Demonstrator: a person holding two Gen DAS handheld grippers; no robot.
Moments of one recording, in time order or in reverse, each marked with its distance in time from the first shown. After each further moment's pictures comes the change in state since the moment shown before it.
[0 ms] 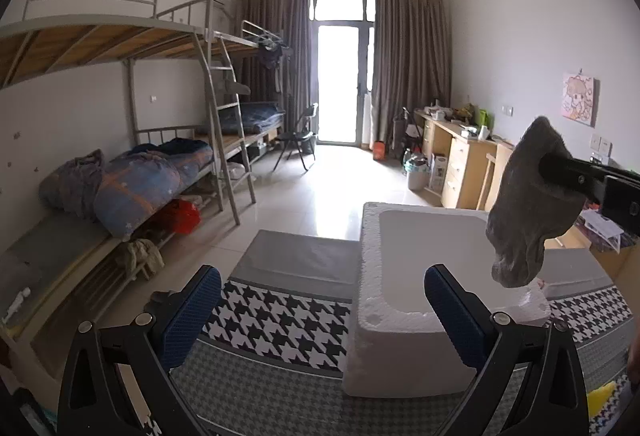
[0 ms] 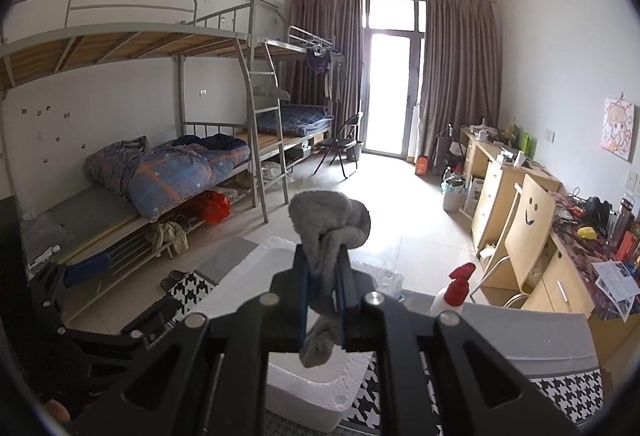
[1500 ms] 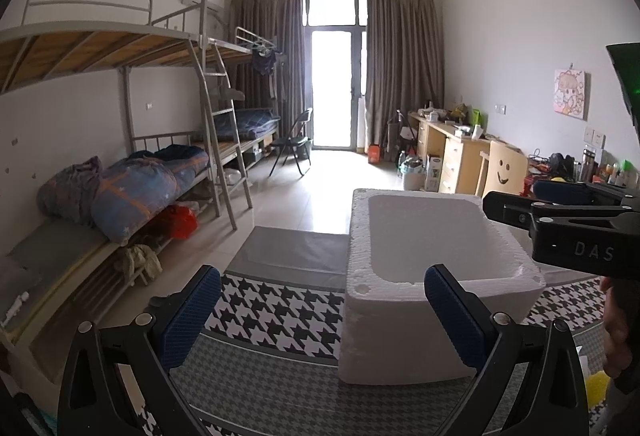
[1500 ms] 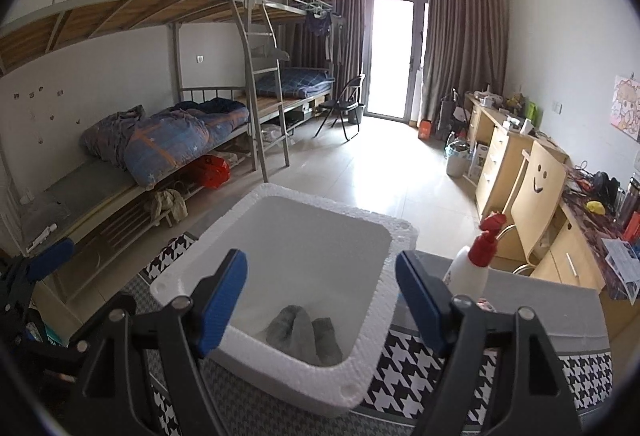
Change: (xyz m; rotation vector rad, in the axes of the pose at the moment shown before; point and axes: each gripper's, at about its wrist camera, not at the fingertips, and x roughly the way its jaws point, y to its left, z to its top) left arm -0.011 -0.007 -0.017 0.026 -0.026 -0.023; right arm 0.019 0.004 -0.024 -0.005 0.117 0.007
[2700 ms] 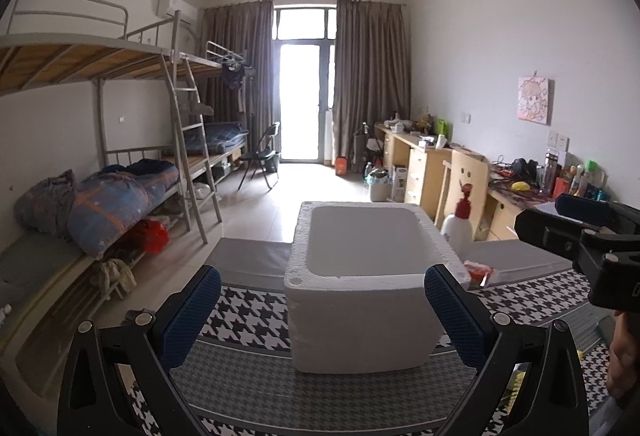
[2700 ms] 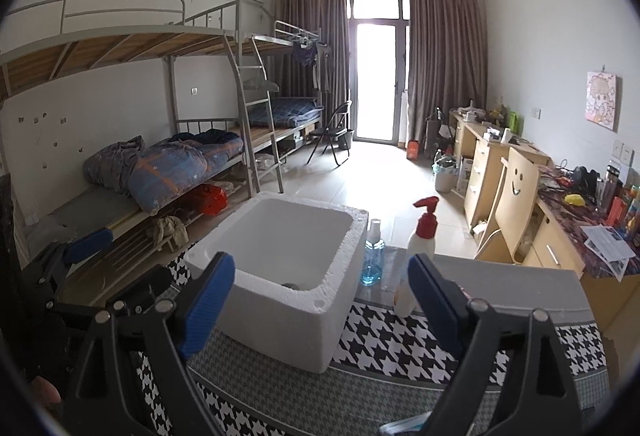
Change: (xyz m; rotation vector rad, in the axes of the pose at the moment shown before) left arm -0.042 -0.030 -0.001 0.023 -0.049 -0.125; right arm -0.081 -0.009 -0.035 0.058 -0.115 -0.023
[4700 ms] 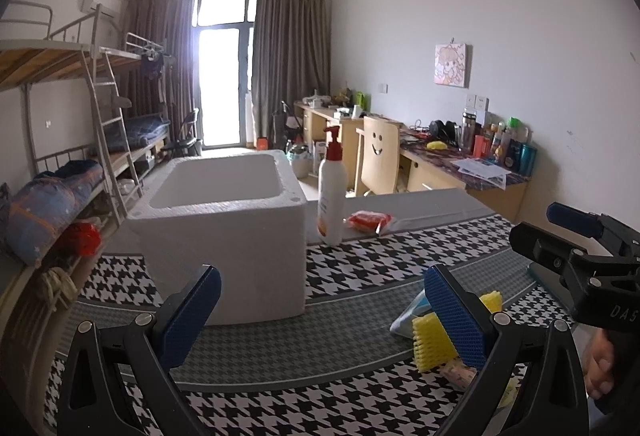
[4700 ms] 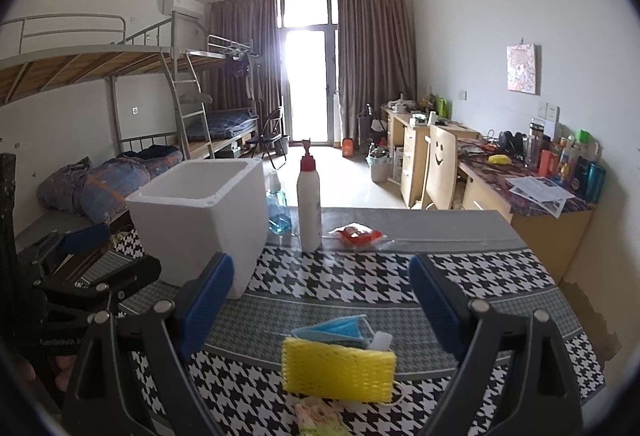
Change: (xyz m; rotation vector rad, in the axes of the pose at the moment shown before) left arm -0.018 -0.080 -0.047 0.102 0.082 -0.274; right arm -0.084 -0.058 -0.092 0.122 -0.027 -0.221
